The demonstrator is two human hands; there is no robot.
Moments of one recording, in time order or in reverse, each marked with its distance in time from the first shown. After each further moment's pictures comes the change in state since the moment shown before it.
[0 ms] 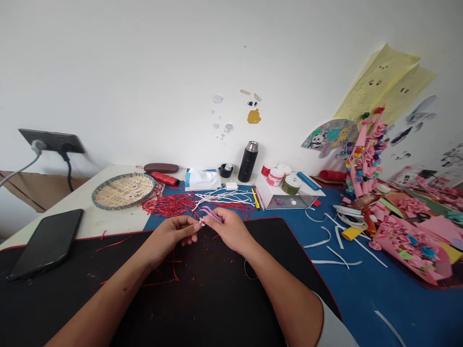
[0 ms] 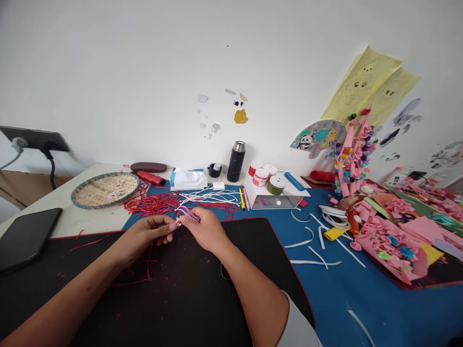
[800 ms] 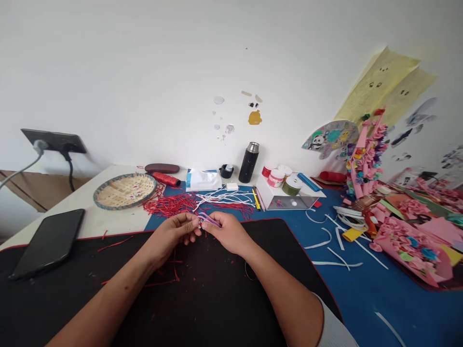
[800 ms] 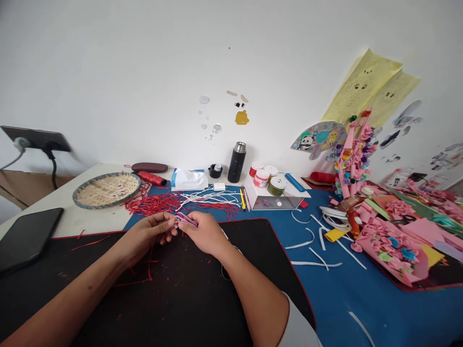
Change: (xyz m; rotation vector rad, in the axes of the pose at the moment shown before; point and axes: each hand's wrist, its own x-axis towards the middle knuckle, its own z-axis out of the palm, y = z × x) left_hand 0.005 -0.010 -0.002 -0.202 0.026 -0.009; right_hand 0.000 0.005 0.003 -0.007 -0.102 -0.008
